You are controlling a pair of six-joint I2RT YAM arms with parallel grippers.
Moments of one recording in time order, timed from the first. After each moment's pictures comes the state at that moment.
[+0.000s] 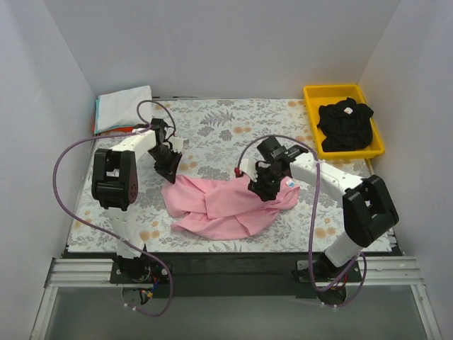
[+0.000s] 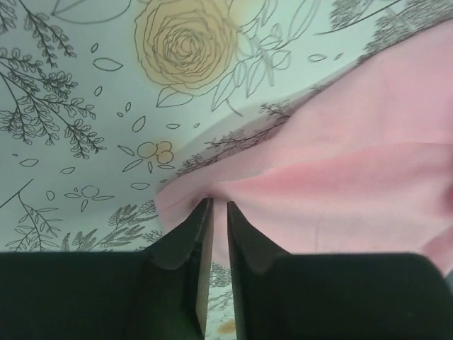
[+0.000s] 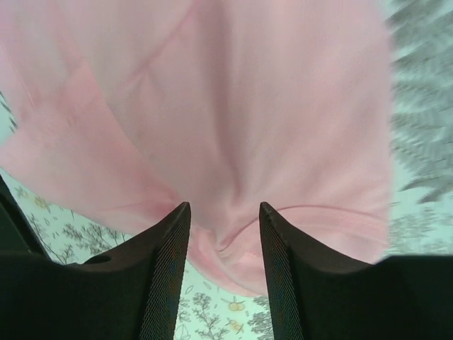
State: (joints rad) left arm -0.13 1.98 1.40 -0.94 0.29 0.35; right arm 0.63 1.60 1.09 -0.80 -0.32 -0.73
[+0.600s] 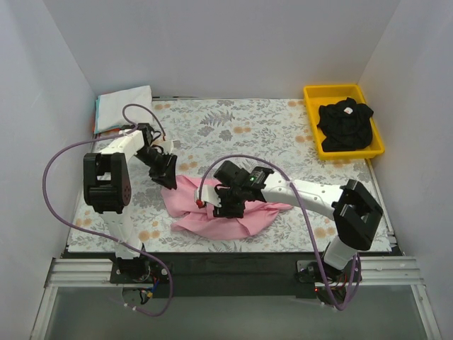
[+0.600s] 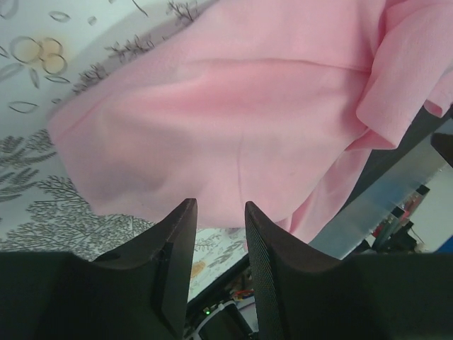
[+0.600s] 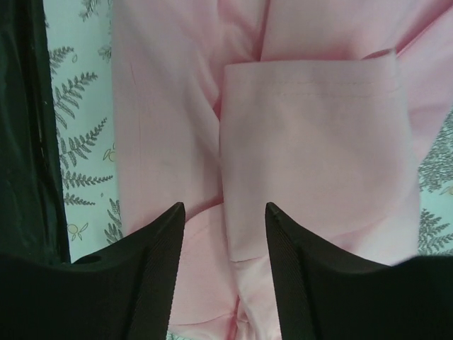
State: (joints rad) left arm -0.03 1.93 1.39 -1.12 0.58 0.34; right arm 1.04 1.64 1.22 -0.67 -0.27 -0.63
